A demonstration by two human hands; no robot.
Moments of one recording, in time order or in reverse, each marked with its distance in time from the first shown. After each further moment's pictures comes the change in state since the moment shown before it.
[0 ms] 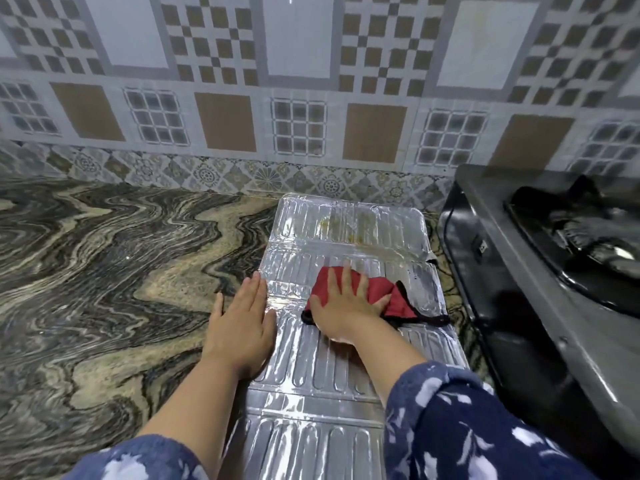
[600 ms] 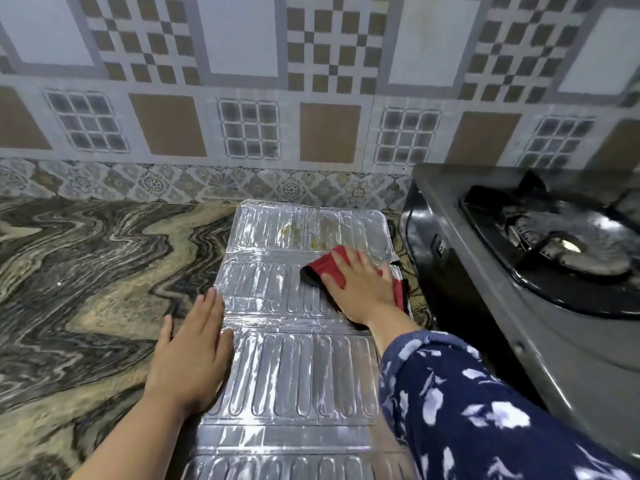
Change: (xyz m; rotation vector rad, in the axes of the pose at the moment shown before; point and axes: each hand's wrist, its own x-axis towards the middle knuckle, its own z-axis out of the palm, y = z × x) left_hand 0.001 -0.007 0.004 -0.009 0.018 0.024; right_hand 0.048 0.095 -0.014 -0.078 0.343 -0.032
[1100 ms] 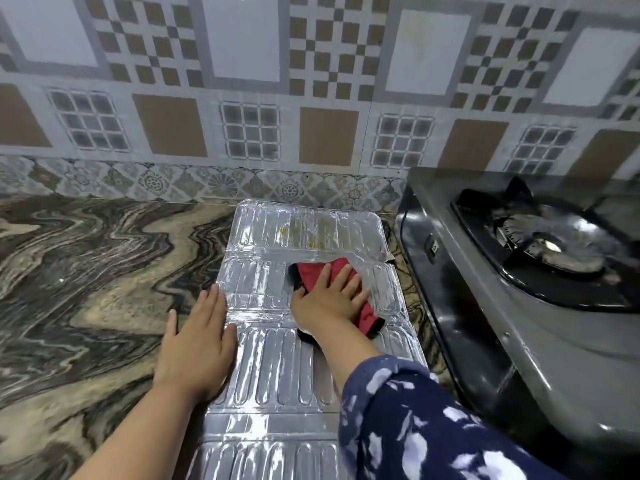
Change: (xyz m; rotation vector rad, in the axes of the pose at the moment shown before) left_hand 0.002 0.007 -0.004 -0.005 -0.002 -0.004; right_hand -0.025 -0.081 -0.003 0.049 -0.150 0.364
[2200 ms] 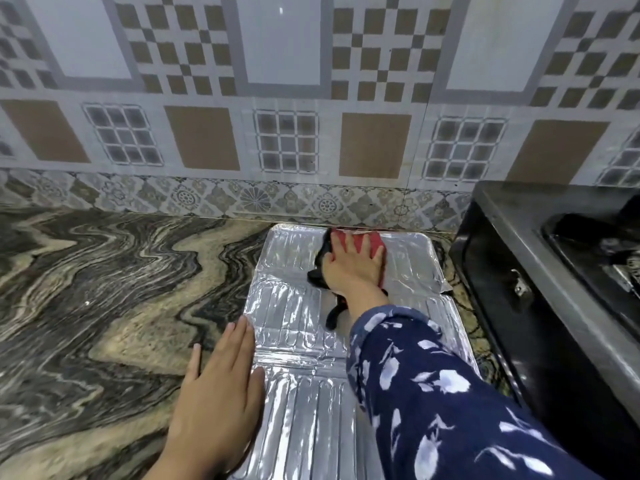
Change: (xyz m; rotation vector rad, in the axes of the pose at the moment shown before) left_hand 0.001 0.001 0.001 0.006 0.013 -0.008; right_hand 0.133 -0.041 -0.017 0.013 0.134 -0.271
